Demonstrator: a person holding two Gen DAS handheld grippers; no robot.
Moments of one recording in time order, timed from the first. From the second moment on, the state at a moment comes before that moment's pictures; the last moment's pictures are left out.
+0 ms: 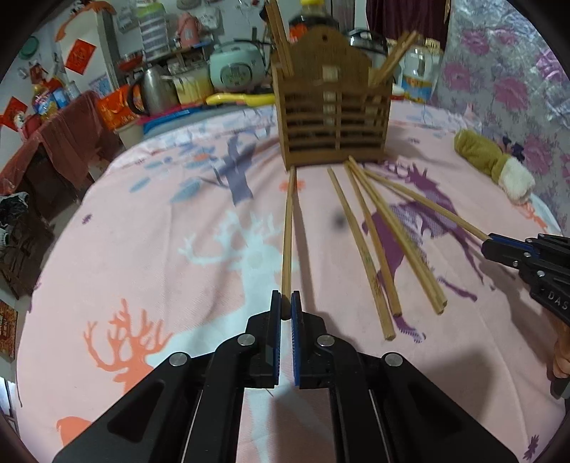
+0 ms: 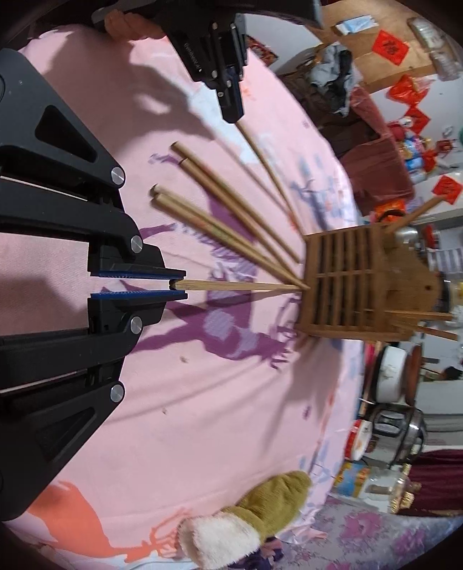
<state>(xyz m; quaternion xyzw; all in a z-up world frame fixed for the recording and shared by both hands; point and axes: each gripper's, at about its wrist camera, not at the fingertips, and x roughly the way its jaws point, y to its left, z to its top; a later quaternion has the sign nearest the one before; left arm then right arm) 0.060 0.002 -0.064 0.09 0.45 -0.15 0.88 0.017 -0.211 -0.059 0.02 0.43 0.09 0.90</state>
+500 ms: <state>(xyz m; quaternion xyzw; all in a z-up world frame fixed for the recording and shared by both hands) 0.054 -0.003 -0.001 0.08 0.38 -0.14 0.91 0.002 -0.224 0.001 0.05 0.33 0.08 0.94</state>
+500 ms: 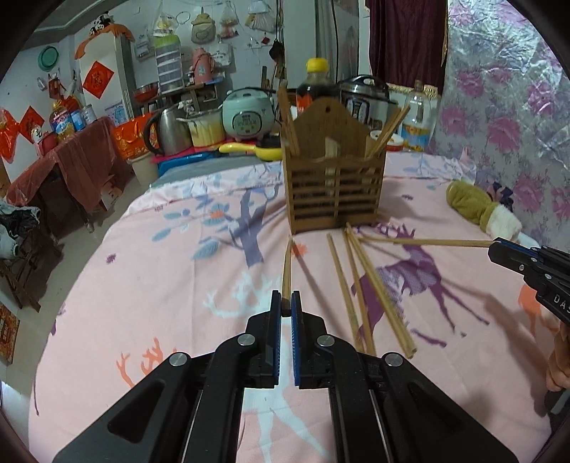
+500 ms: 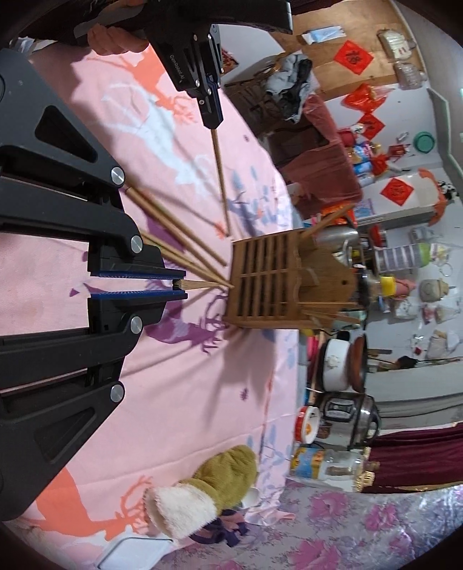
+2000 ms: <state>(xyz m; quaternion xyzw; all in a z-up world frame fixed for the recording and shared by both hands) 0.193 -0.070 0.131 0.00 0.24 -0.12 0.96 0.125 -0.214 0.107 0.06 0.16 0.03 0.98</state>
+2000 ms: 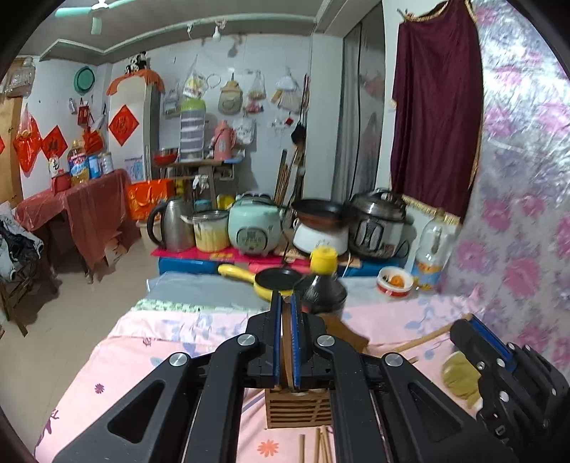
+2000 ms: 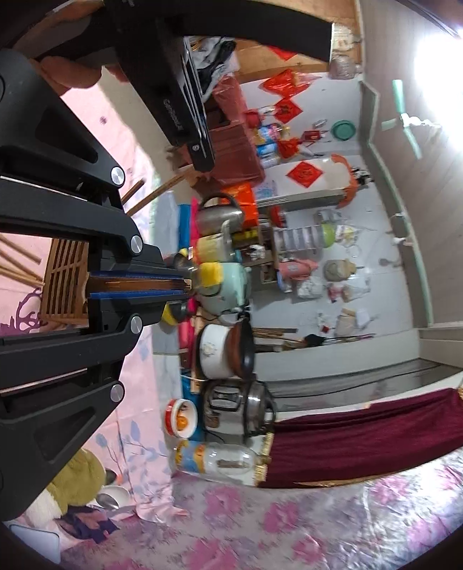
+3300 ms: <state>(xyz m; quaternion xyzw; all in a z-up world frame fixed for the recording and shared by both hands) 0.170 -0.014 0.108 -0.03 0.27 -0.04 0.96 0.094 -0.196 0.103 0.02 0.16 0.00 0.99</state>
